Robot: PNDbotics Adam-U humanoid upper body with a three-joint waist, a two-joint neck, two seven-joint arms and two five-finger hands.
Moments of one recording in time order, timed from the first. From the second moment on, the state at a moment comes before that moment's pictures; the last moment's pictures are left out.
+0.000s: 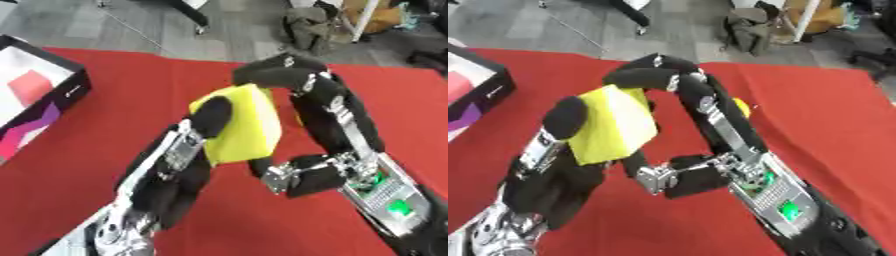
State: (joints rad) left arm -0.68 0.35 -0.78 -1.98 0.80 0.07 0.29; right arm -0.53 -0.45 0.44 -1.98 0.19 -0.63 -0.13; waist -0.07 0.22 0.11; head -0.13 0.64
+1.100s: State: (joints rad) left arm -0.64 0.36 -0.78 -2.00 0.73 0.12 0.42; right arm -0.49 -0.46 0.39 -1.98 0.31 -0.69 -0.07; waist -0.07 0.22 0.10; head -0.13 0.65
